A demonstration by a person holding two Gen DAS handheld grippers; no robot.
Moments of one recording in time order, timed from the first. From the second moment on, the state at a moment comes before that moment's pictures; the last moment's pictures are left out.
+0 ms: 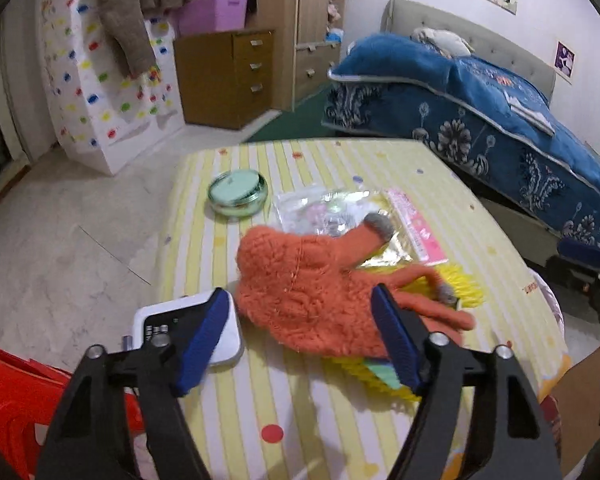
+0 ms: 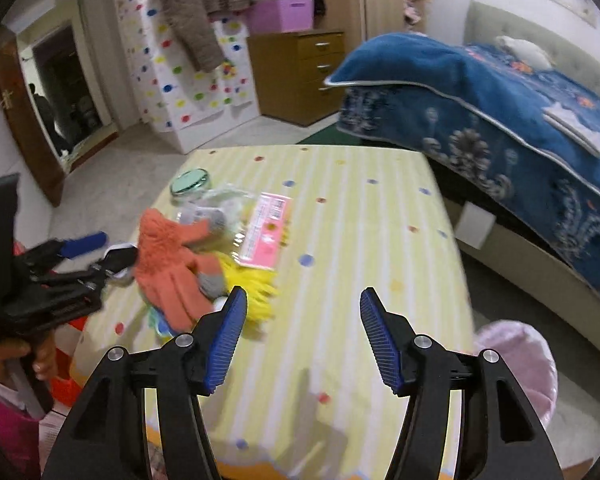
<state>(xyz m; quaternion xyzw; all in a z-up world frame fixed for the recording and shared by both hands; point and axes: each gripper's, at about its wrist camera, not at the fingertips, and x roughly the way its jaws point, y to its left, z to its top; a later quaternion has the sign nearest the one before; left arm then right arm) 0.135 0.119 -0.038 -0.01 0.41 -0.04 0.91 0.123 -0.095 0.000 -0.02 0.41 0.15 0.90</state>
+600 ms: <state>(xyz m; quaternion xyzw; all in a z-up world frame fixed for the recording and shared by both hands) 0.127 0.141 -0.014 -0.02 0.37 -0.09 0.92 0.164 -0.075 -0.018 0.01 0.43 0.18 0.88</state>
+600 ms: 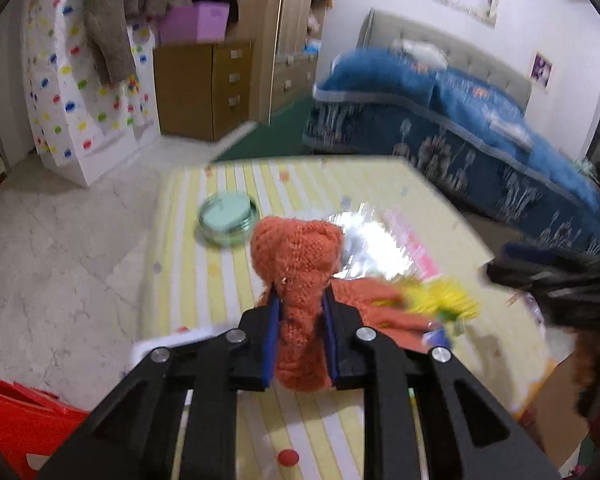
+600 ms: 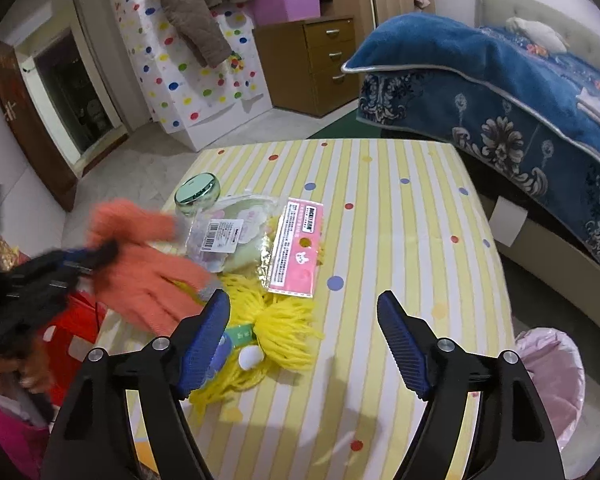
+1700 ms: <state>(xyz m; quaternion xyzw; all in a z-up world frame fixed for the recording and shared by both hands) 0.104 0.135 0.005 0.01 0.37 -0.01 0.93 0.167 -0.028 0.009 0.02 0.41 0.28 0.87</state>
